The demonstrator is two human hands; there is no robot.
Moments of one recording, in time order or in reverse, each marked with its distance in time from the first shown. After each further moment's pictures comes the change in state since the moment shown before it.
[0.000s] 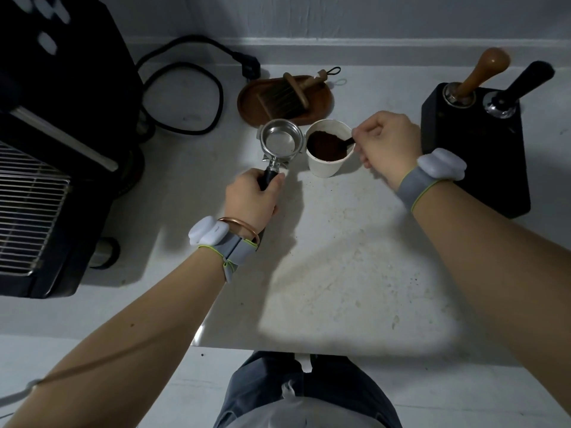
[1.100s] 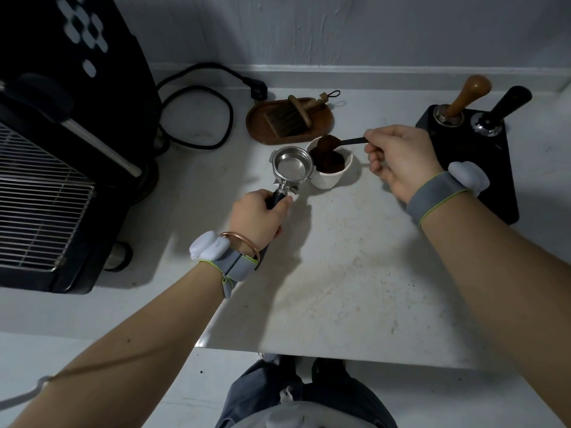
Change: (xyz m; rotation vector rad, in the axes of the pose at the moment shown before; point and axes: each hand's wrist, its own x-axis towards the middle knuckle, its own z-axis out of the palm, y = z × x) left_hand -0.029 0.008 -0.017 0.044 -0.097 0.007; right_hand -0.017 -0.024 -0.025 0.638 -0.051 0.275
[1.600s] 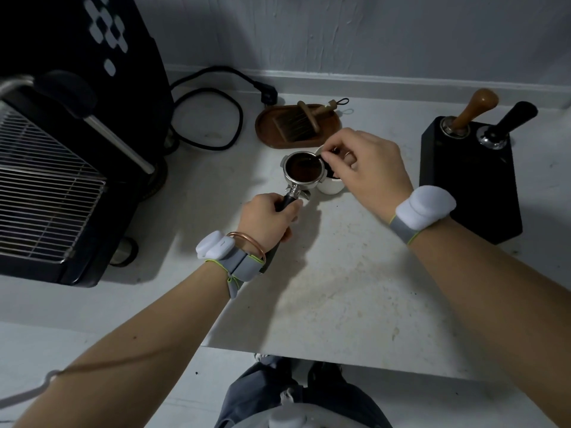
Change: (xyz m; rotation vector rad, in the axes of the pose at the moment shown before) left_hand -0.005 0.007 -0.005 -0.021 -0.060 0.009; right_hand -0.042 -0.002 0.034 -0.858 -0.205 -0.938
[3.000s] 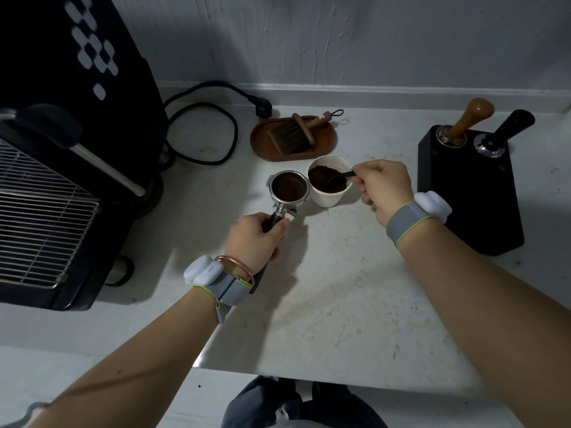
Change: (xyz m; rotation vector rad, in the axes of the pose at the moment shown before) left_hand 0.002 -0.014 0.003 0.024 0.038 -0.033; right_hand 0.007 0.067 0.023 0.561 0.154 0.998
